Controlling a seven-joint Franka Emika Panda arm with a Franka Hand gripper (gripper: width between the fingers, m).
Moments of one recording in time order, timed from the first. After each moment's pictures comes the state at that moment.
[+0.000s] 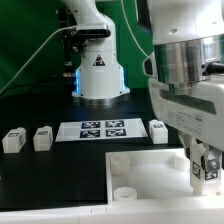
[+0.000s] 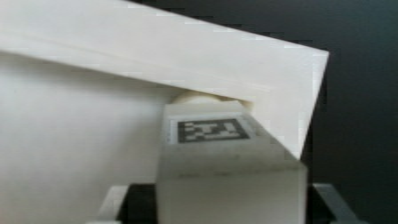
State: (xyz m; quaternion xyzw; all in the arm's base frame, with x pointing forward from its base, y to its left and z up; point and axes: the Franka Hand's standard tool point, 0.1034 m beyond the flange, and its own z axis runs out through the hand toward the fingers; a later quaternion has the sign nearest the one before) arm 0.631 0.113 0.069 -0.71 0.69 0.00 0.09
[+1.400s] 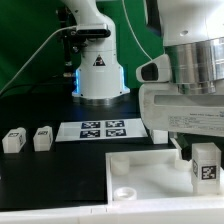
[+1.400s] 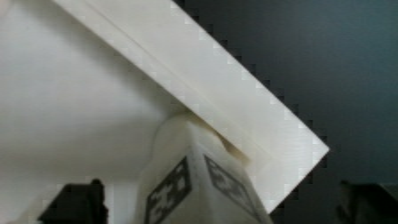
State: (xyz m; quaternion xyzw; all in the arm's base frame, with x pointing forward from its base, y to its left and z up) arm 0.629 0.128 0.068 -0.94 0.32 -0.03 0.07
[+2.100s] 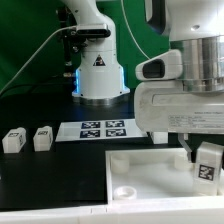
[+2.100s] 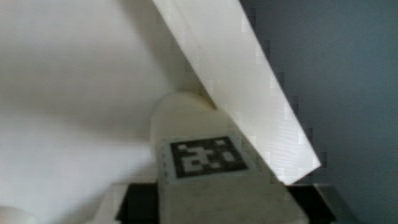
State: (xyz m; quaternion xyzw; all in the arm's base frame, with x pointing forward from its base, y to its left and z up) arm 0.630 0.124 0.068 -0.94 0.33 -0.04 0.05
